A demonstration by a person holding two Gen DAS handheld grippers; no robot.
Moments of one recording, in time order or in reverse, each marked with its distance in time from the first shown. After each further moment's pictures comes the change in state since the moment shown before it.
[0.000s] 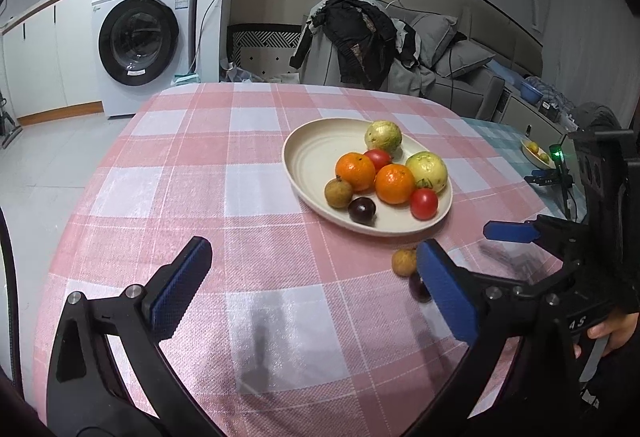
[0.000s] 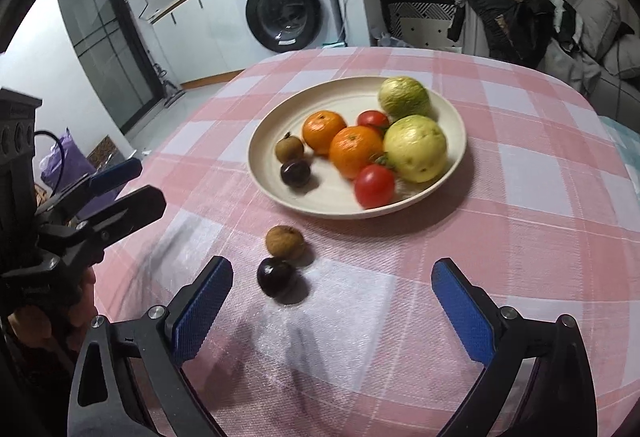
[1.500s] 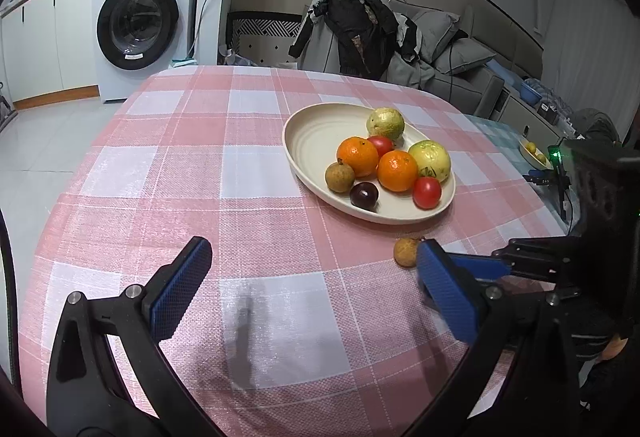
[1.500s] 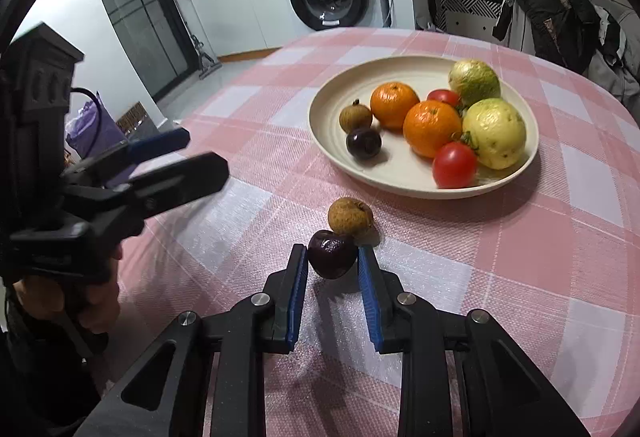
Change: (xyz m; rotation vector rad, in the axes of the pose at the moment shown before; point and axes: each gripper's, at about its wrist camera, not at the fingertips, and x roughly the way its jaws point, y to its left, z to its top) left arm 0.013 0.004 -0.007 -0.031 0.035 -0.026; right arm 0.017 0.030 -0.010 -0.094 0.044 0.107
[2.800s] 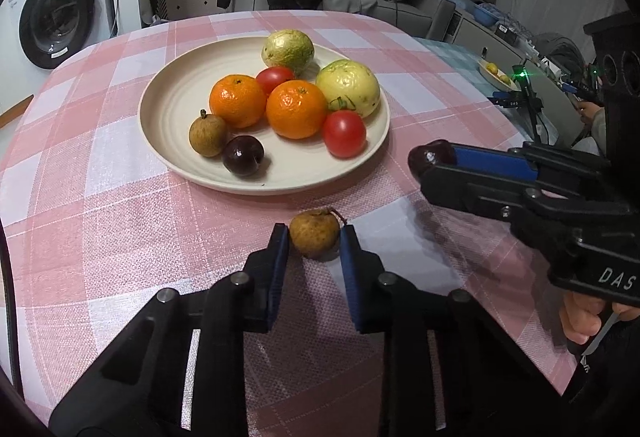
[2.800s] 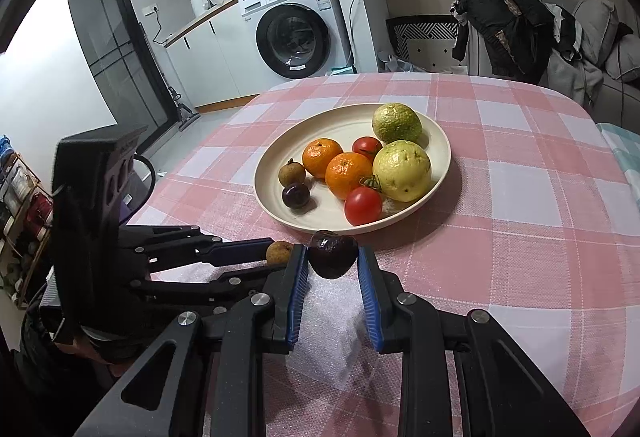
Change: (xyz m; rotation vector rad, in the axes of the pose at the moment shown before) left arm 0.071 -0.073 -0.005 0.180 0.226 -0.143; right arm -0.048 -0.042 0.001 0.105 -0.150 -0.052
